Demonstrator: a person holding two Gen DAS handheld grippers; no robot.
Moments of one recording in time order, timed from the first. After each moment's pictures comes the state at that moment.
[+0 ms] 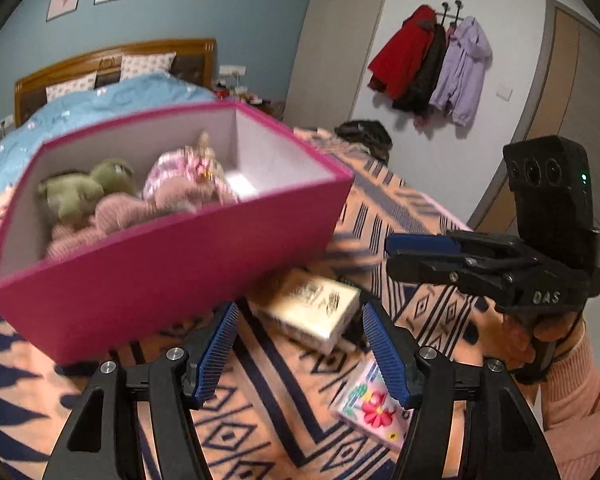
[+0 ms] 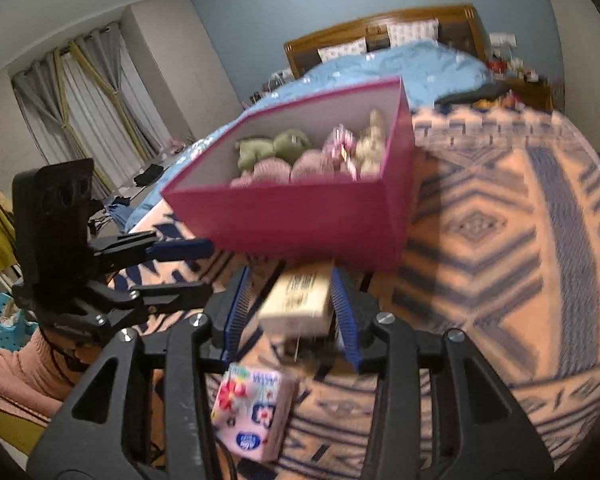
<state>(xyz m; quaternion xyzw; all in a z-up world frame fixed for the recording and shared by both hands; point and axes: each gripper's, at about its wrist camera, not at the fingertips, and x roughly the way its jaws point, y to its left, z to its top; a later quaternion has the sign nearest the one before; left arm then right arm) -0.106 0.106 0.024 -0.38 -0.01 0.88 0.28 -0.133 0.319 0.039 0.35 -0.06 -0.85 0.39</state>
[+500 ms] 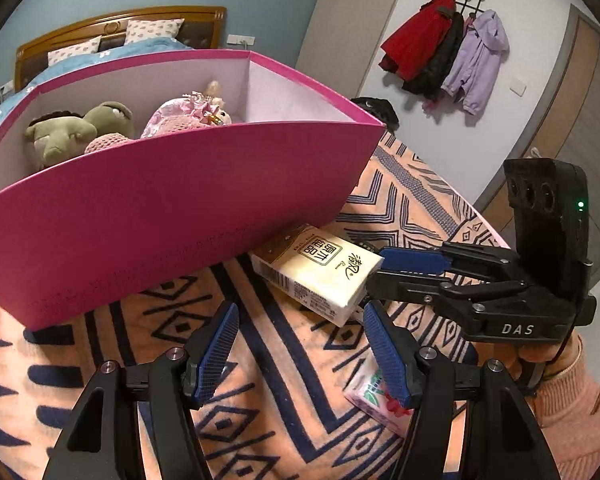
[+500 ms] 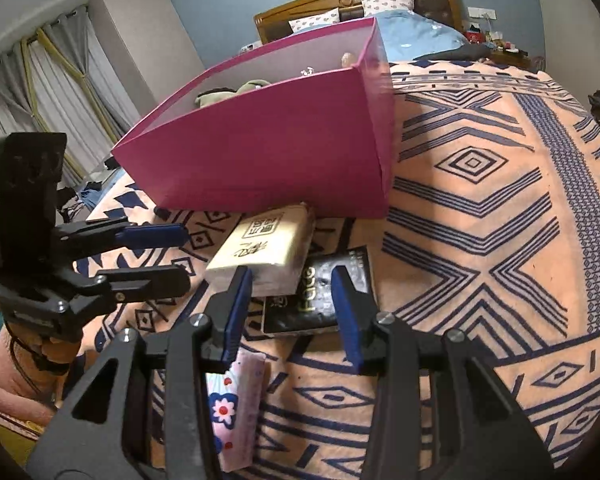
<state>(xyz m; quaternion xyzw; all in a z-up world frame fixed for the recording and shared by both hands) -0.117 0.105 -0.010 -0.42 -0.03 0.86 0.28 -0.141 0.307 -0.009 0.40 -0.04 -0.85 0.34</state>
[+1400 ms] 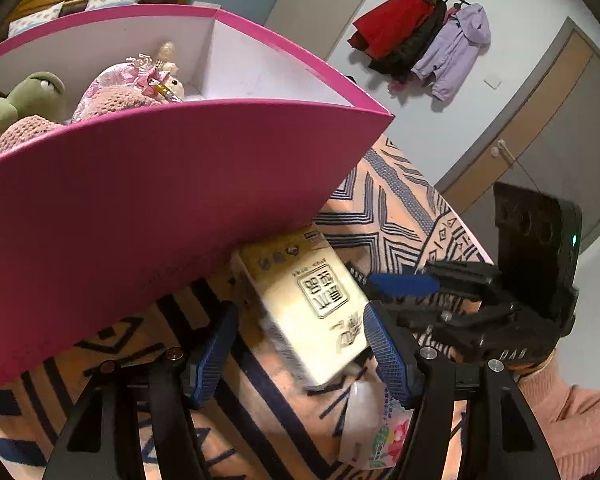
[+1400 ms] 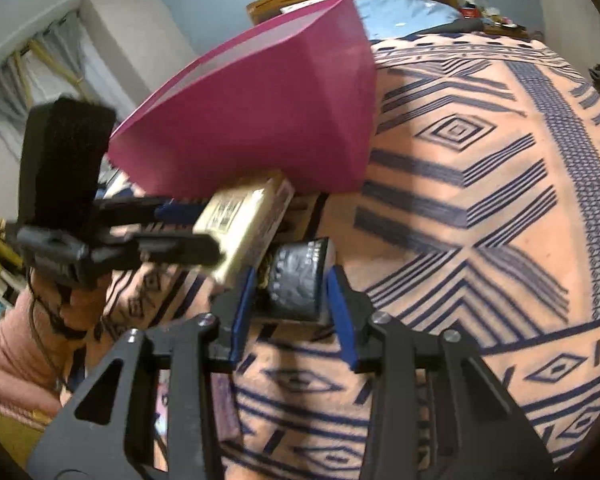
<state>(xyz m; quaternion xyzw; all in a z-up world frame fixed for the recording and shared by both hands) -0.165 0.120 -0.030 -0.47 -0.06 0.80 0.36 -0.148 0.324 -0.024 0.43 -0.06 -0.83 0.35</state>
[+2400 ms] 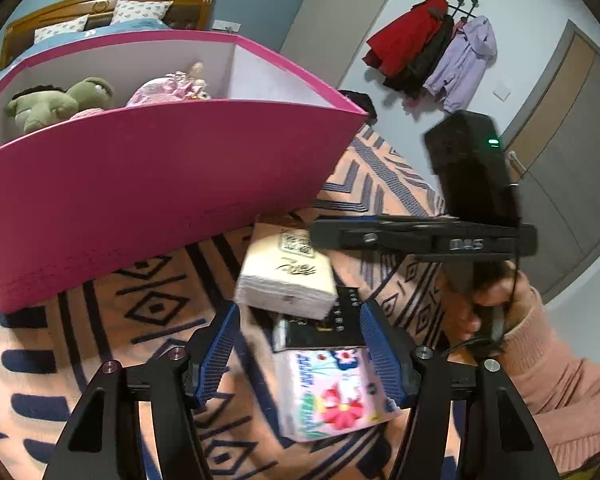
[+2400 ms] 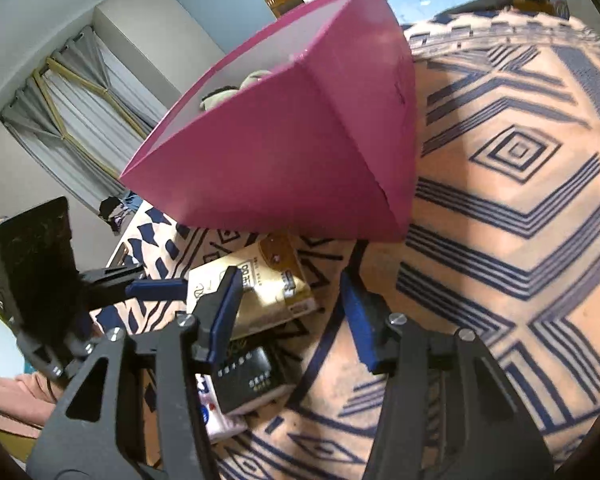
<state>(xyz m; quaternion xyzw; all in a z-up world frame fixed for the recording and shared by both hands) -0.115 0.102 -0.015 -0.44 -0.06 0.84 0.32 -0.205 0.301 -0.027 0.45 -0.12 -0.78 0.41</state>
